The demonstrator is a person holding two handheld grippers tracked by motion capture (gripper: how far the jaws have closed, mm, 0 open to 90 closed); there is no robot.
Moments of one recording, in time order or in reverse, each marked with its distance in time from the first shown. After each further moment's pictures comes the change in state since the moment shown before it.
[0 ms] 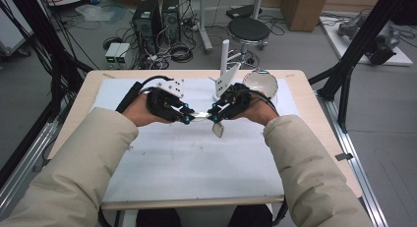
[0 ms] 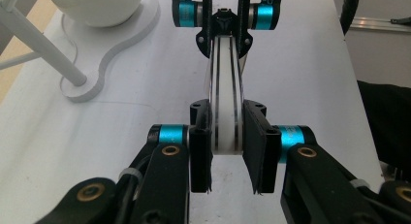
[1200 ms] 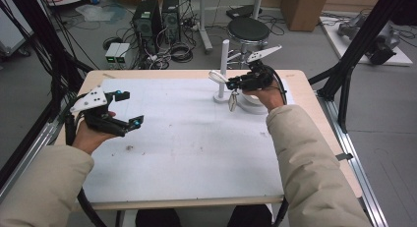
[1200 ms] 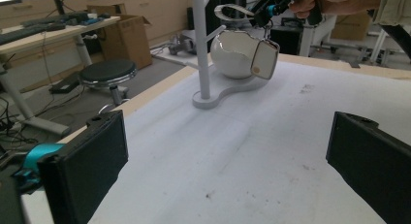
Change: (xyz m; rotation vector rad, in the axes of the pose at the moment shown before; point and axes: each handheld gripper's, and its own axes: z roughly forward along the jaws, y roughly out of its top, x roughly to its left) left arm -0.033 -0.132 -0.090 -0.491 0.450 -0.226; right arm -0.062 -0.065 -0.043 -0.335 -0.258 0.471
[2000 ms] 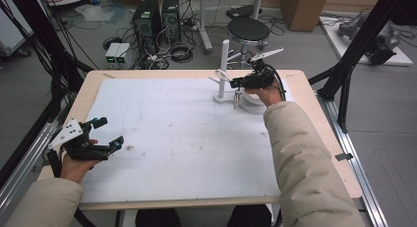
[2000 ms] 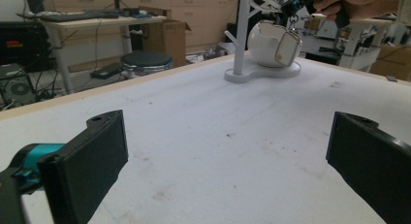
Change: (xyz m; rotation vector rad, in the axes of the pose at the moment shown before) left arm -0.013 -0.091 -0.058 -0.090 0.174 -0.145; right arm -0.035 -0.019 0.010 0.004 -0.027 0.152
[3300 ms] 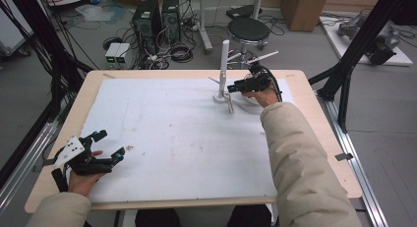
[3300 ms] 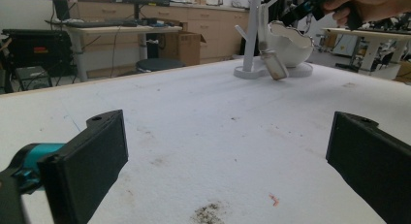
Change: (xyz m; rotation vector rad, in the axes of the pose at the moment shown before) left arm -0.015 -0.042 -0.008 -0.064 0.068 -0.006; right arm -0.003 -0.006 0.013 0.066 -0.044 0.081
